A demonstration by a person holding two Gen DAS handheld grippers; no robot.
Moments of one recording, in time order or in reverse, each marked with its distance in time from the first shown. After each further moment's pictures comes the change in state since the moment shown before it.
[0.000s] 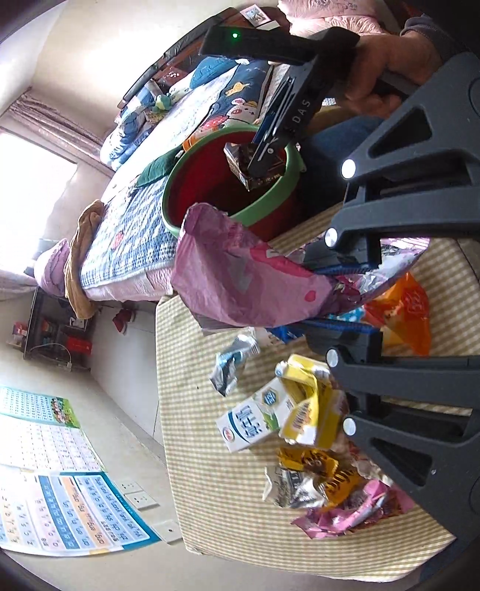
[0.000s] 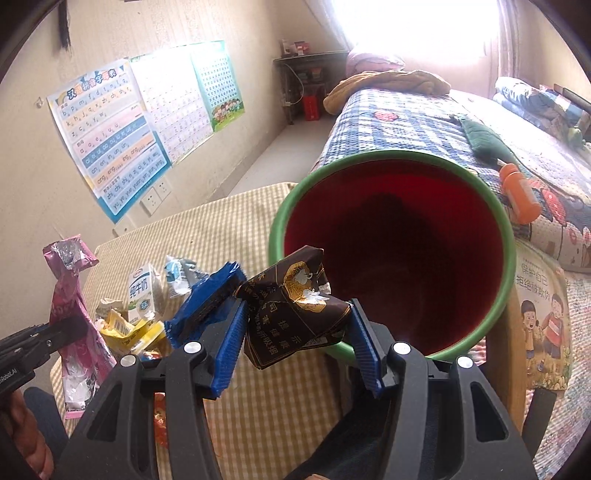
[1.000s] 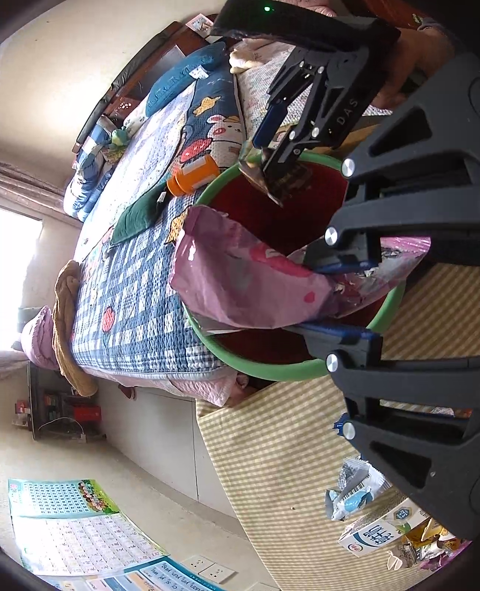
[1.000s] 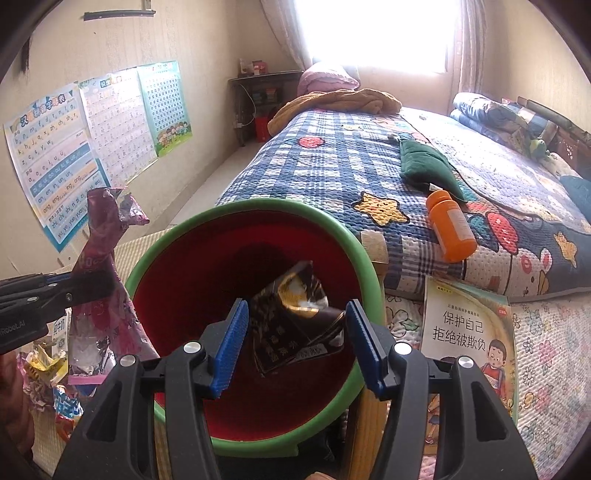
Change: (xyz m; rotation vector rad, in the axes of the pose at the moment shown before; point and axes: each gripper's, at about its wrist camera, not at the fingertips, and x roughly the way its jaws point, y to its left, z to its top) left arm 0.118 -0.129 0.078 0.220 0.058 -0.079; right arm 0.007 -0.114 0.042 0.003 -0.077 -0.168
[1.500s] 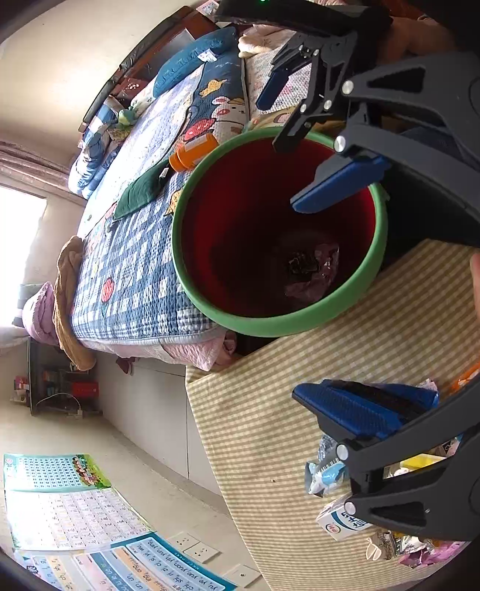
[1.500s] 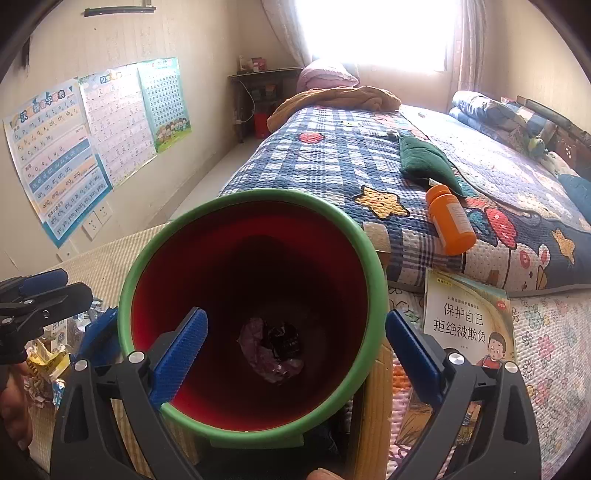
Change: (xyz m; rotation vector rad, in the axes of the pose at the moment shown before) left arm -0.021 0.025 -0.020 -0.056 -0.016 0.075; right arm -0.003 0.008 -0.009 -0.001 0.015 -0.002
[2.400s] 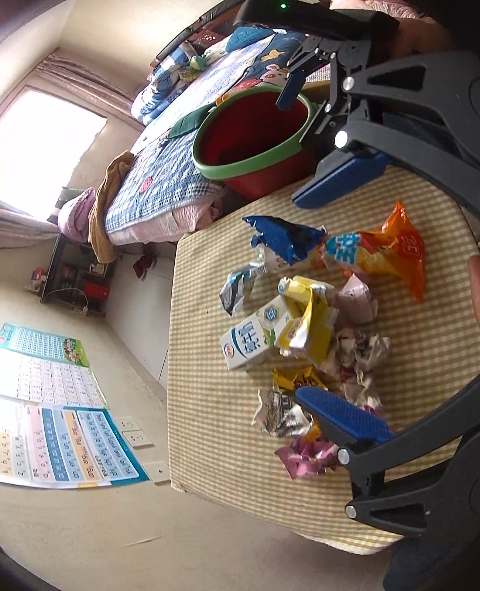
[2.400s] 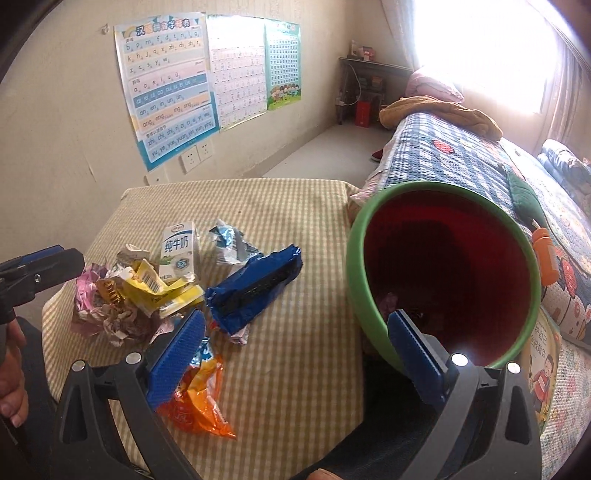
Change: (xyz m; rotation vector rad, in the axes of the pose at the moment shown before) left arm -0.138 0.140 -0.119 -0.304 -0.111 0.190; right arm -0.033 0.189 -0.051 -0.303 0.078 0.227
